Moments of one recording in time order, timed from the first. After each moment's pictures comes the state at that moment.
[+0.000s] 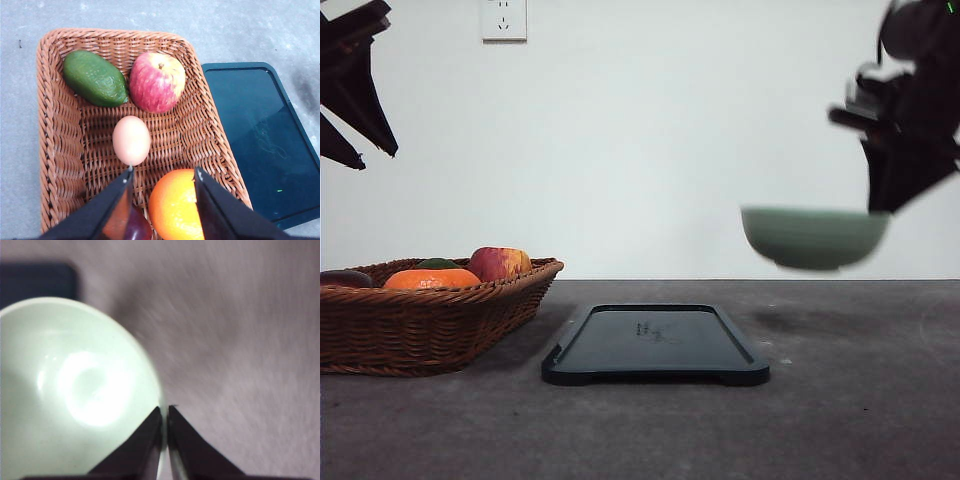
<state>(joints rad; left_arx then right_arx) -0.11 1.12 0.89 -0.43 0.26 -0.10 0.07 1.73 1.51 -0.86 -0.29 0.10</state>
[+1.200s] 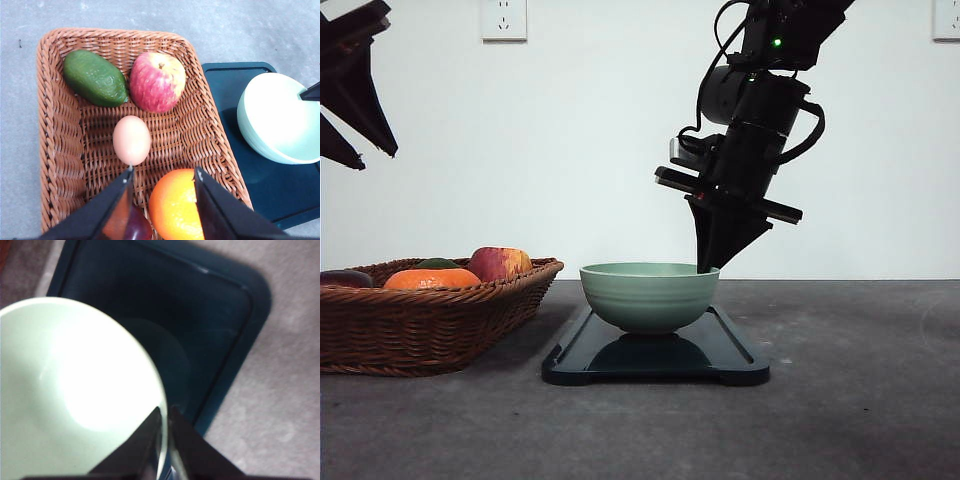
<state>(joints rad) -0.11 1.12 0.89 -0.43 0.26 -0.10 0.41 2.11 1.79 -0.86 -0.23 0.09</state>
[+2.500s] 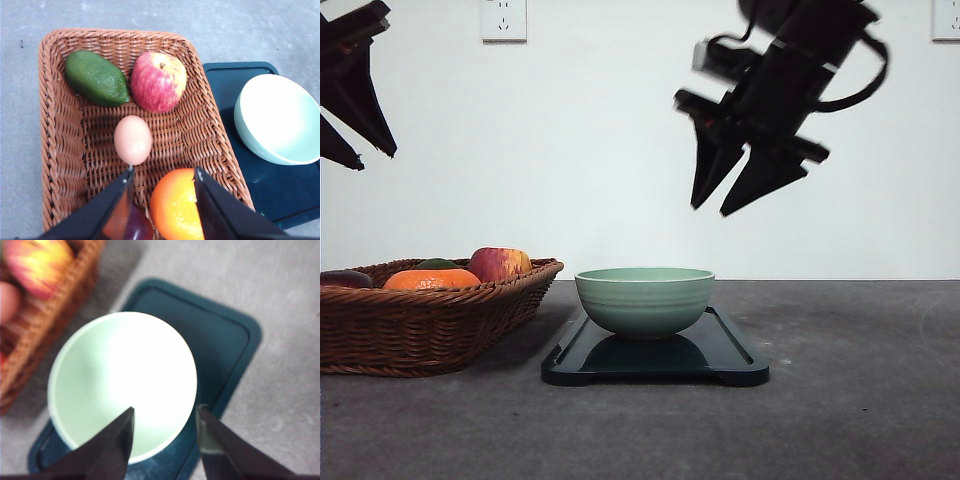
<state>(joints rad) -0.11 1.12 0.89 -0.43 0.26 -0.09 0.44 1.62 1.25 -0.40 -0.22 0.09</state>
